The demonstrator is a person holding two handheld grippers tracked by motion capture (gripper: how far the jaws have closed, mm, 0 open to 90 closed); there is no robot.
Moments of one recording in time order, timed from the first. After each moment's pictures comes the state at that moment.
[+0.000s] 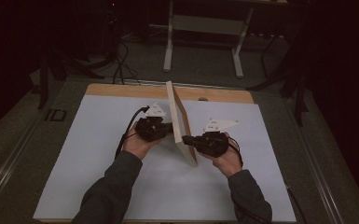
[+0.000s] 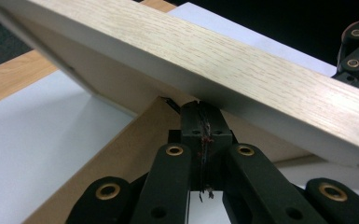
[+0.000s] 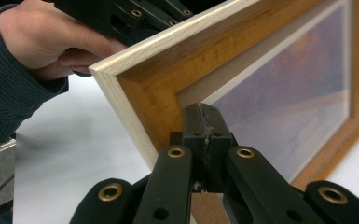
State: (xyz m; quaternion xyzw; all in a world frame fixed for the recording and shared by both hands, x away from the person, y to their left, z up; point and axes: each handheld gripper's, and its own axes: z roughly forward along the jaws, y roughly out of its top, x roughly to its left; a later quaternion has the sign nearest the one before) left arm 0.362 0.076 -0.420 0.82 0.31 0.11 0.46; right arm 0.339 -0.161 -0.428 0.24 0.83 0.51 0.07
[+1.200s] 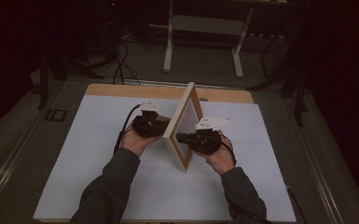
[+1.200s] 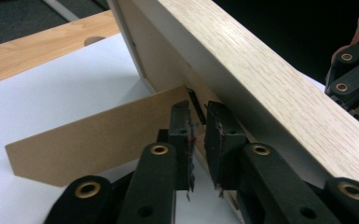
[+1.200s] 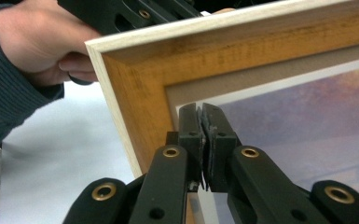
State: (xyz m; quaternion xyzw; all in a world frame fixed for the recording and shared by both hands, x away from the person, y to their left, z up) left arm 0.376 0.089 -0.424 0.80 0.34 0.07 0.48; right arm 0.344 -0.142 -0.428 0.24 0.83 0.50 0.08
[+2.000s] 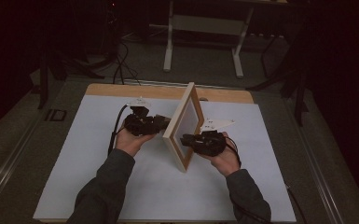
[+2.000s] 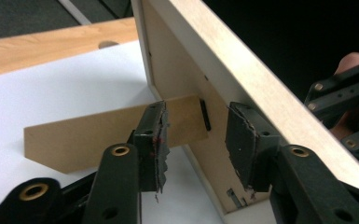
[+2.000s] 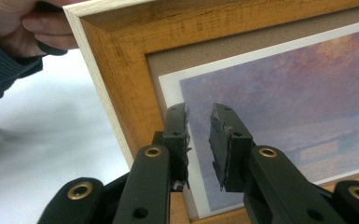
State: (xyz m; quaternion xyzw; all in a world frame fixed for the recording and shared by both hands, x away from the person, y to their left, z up) left arm 0.370 0.111 -0.413 0.76 0.39 0.05 0.52; right arm 0.344 -0.156 -0.434 0.25 0.83 0.48 0.08
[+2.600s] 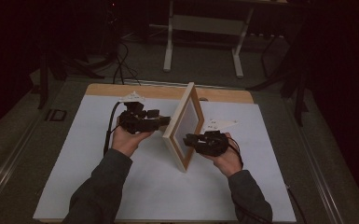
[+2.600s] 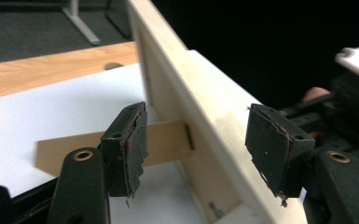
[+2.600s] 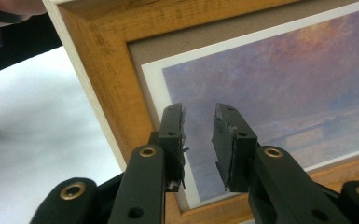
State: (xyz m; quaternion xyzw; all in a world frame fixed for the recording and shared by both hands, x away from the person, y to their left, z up) left arm 0.356 0.114 -0.387 0.74 0.40 0.05 0.54; right arm 0.345 -0.164 -0.437 0.27 0.83 0.48 0.08
